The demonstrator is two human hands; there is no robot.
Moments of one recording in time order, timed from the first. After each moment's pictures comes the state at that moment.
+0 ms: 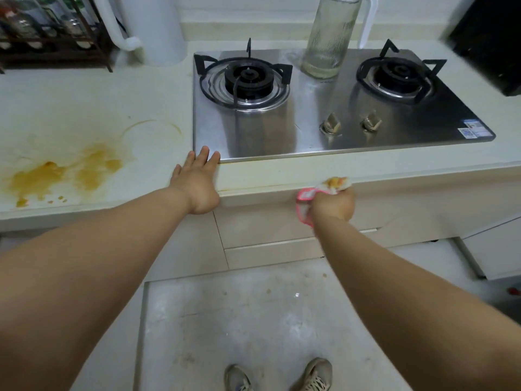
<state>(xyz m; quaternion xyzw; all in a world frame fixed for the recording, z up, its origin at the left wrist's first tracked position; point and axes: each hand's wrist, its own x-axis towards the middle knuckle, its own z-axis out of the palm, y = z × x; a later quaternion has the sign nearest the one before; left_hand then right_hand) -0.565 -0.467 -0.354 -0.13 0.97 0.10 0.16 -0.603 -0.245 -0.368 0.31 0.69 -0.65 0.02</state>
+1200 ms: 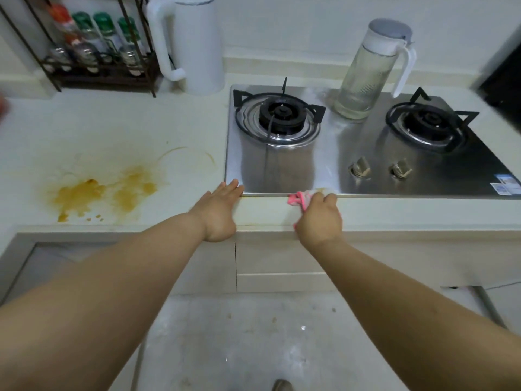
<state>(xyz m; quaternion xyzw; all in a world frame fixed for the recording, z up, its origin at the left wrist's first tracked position) -0.563 -0.490 -0.338 -0.08 0.96 0.17 0.19 -0.631 -0.297 -0.355 -0.06 0.98 -0.18 0.06</state>
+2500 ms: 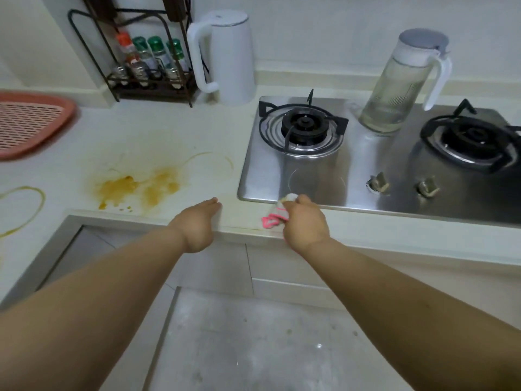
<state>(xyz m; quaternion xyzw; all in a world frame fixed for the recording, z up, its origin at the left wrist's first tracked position) -0.517 -0.500 -0.326 -0.22 0.95 0.15 0.17 -0.640 -0.314 -0.346 -0.31 0.93 -0.19 0.10</state>
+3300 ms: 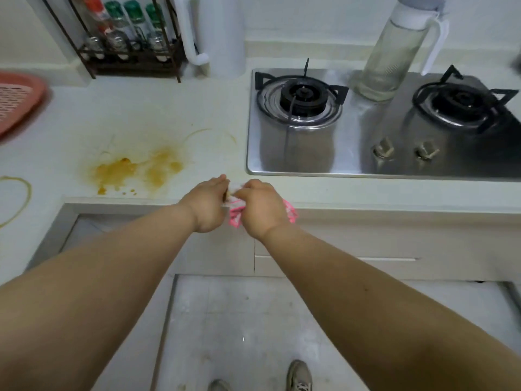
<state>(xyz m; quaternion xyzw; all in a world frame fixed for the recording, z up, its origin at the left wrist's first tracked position) -0.507 -0.513 -0.330 -0.16 0.96 0.17 0.16 -0.563 -0.388 -0.360 -0.36 0.90 -0.21 0.09</state>
